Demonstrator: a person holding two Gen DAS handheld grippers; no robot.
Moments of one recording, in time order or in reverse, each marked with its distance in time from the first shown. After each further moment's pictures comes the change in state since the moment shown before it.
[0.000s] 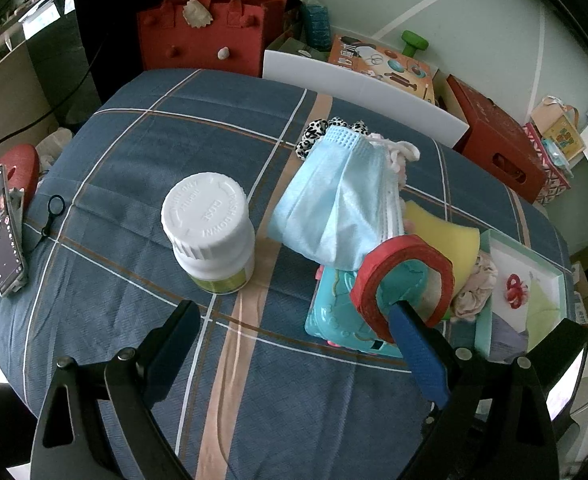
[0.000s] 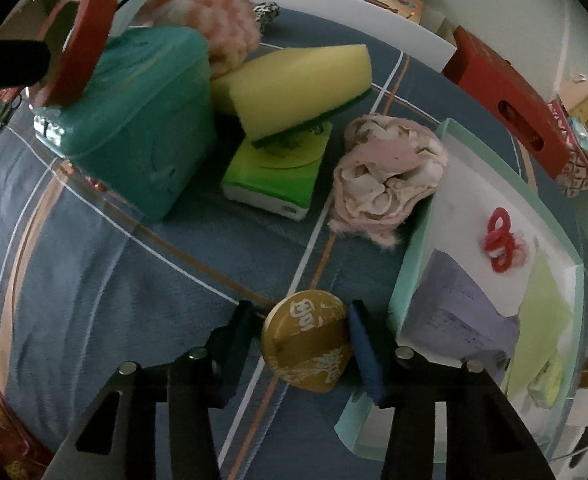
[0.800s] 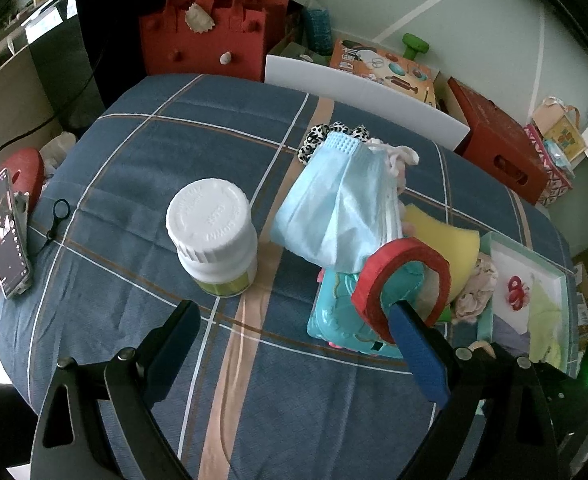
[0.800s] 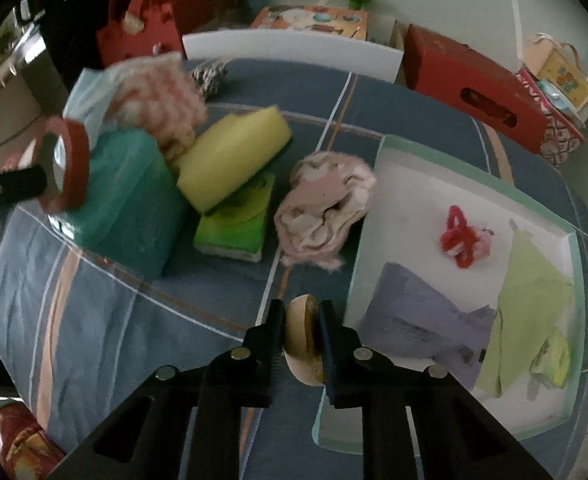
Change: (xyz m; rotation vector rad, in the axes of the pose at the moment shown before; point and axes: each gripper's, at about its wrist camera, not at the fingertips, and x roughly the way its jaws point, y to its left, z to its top) left arm -0.003 -0.001 0.000 0.007 -0.018 0.014; right arm -0.031 -0.065 0.001 0.183 -0.120 0.096
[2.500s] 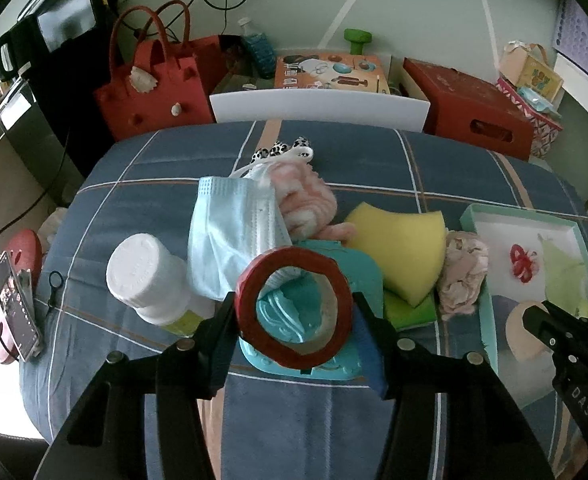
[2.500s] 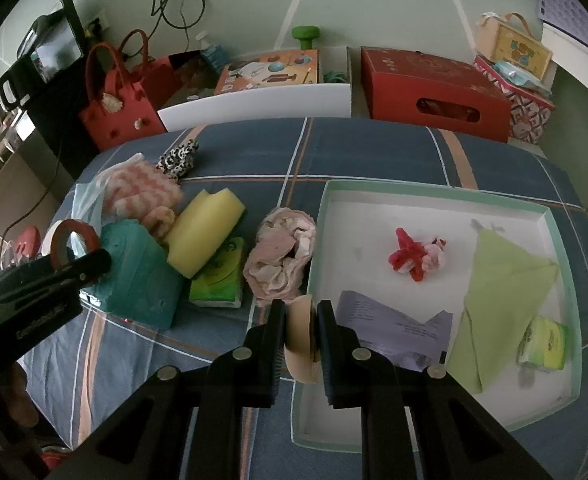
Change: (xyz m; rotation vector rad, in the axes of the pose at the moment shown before) left arm 0.004 -0.072 -0.009 0.217 -0.103 0.089; right arm -0.038 -0.035 0.007 0.175 -0.126 0.053
